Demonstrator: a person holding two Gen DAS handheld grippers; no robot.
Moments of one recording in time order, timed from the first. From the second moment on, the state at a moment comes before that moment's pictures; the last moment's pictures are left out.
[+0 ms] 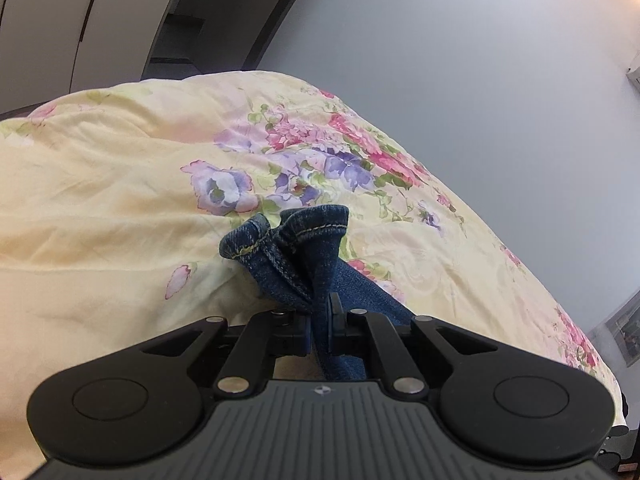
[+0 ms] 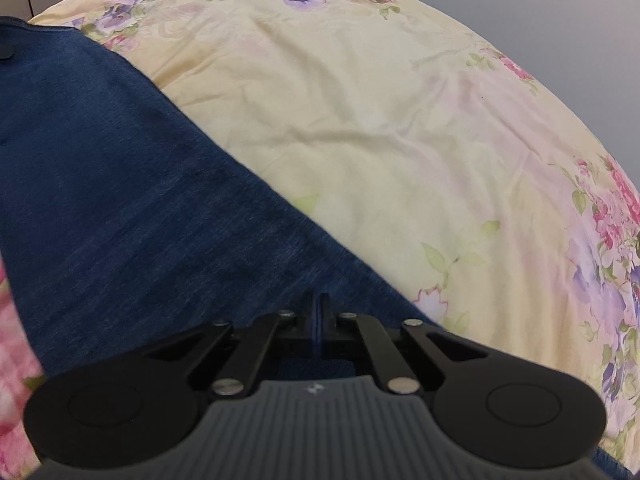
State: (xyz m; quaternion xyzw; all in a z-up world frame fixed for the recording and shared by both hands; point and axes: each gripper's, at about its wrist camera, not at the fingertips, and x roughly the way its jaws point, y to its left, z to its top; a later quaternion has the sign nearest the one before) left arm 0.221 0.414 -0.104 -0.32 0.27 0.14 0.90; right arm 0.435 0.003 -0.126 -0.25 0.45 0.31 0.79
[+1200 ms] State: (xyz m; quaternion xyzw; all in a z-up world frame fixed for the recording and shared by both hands) left arm 0.305 0.024 0.172 -0.08 0.19 -0.06 0.98; right arm 0.314 -0.328 -0.038 -0.07 0.45 0.12 0.88
